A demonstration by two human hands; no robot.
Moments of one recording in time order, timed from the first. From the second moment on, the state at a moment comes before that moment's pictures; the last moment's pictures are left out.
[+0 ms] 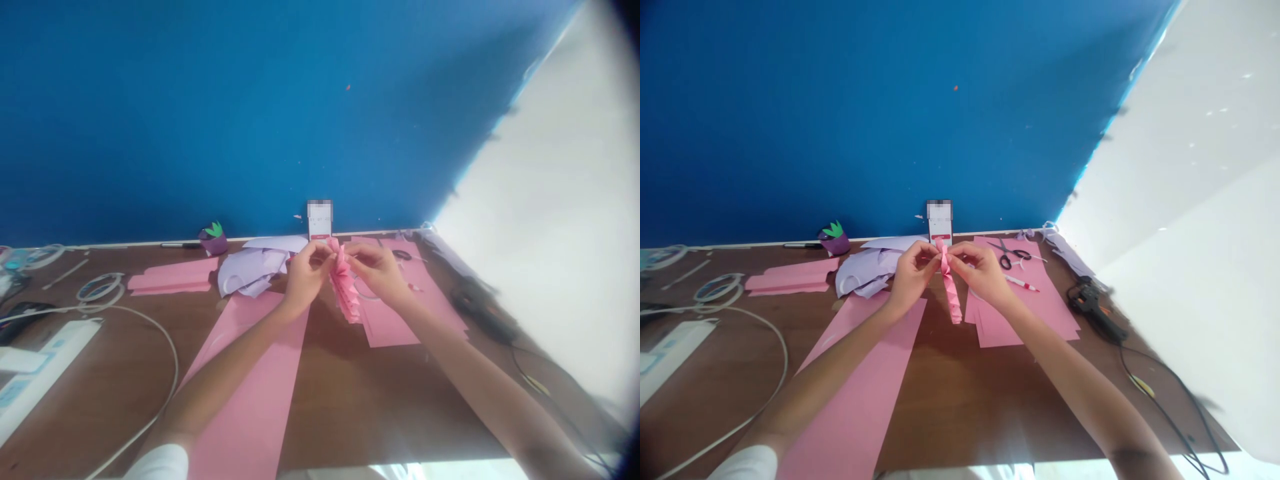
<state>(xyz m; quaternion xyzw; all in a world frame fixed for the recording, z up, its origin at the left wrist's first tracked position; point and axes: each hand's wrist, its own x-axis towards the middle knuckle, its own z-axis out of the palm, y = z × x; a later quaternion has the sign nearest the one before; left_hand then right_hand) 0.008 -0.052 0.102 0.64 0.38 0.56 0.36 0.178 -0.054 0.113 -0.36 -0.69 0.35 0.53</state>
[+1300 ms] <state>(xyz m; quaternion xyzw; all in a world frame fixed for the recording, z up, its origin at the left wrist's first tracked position) 0.011 -0.055 0.102 0.69 0.35 0.55 0.32 0.187 -0.054 0.122 -0.37 -0.81 0.19 0.41</state>
